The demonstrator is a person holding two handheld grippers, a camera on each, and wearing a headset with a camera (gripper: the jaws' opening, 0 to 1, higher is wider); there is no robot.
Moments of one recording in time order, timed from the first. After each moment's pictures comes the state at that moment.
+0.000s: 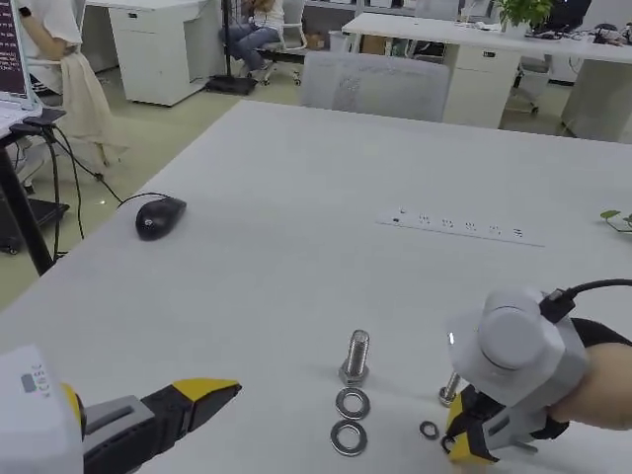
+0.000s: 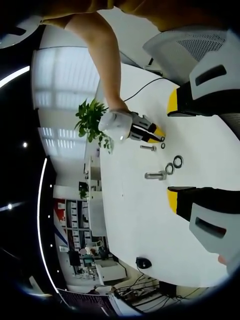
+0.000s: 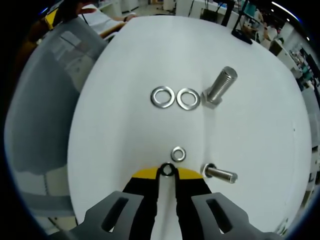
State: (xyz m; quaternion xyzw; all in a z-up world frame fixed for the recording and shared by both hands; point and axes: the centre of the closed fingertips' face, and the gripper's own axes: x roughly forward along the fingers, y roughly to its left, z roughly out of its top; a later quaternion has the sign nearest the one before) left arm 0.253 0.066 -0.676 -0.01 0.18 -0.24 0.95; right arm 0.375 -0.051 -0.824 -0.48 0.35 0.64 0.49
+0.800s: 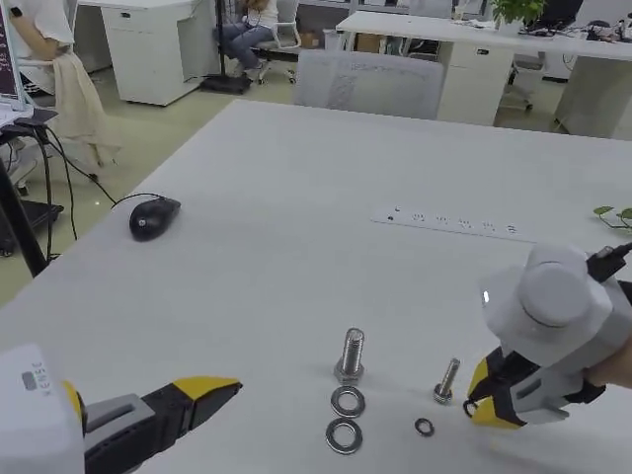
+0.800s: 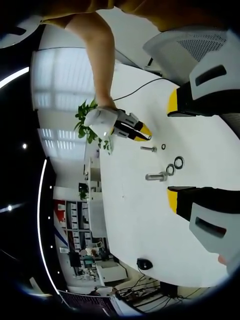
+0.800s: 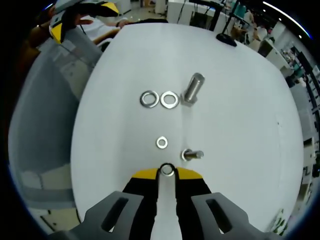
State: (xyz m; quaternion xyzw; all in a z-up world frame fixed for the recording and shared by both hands) left arm 0.254 0.063 -0.675 -0.01 0.18 -0.24 0.95; right arm 0.399 -0.067 -0.780 -0.48 0.34 0.62 0.53
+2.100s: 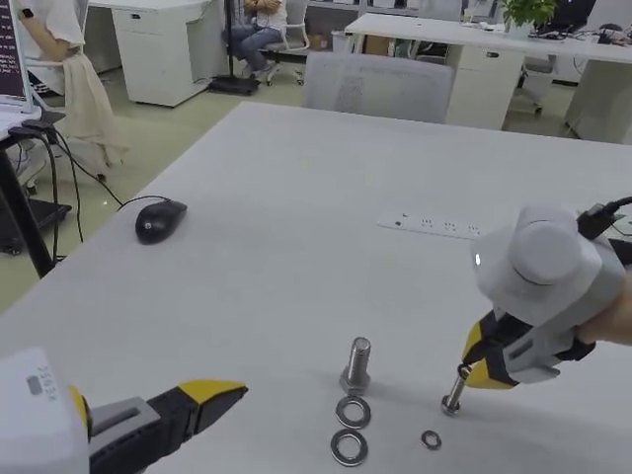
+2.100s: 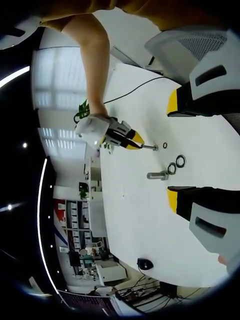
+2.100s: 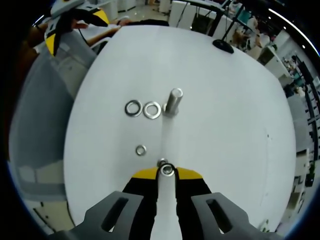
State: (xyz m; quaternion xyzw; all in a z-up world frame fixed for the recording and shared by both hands) left arm 0.261 0.065 -0.674 -0.02 0.18 -0.24 0.95; right arm 0.427 -0.042 -0.765 -0.50 0.31 0.62 0.52
